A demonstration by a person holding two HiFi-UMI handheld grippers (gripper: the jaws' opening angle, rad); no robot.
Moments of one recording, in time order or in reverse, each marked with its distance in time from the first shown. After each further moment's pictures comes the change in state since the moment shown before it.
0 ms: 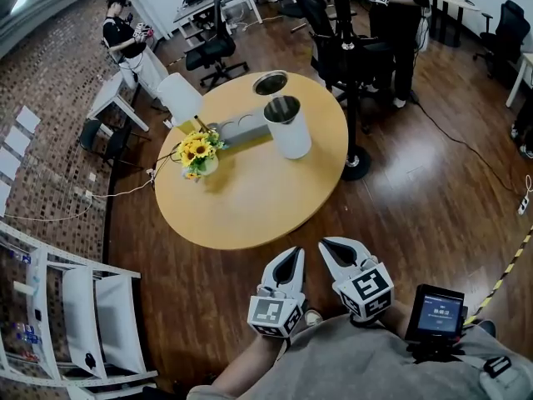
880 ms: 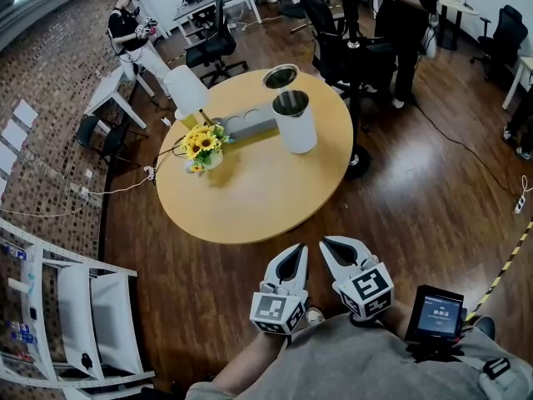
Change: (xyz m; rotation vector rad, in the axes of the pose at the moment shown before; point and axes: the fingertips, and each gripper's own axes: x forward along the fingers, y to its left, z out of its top) left arm -0.027 0.019 -0.006 -0.017 -0.019 -0.034; right arm 0.014 0.038 -0.006 -0.039 0.010 -0.025
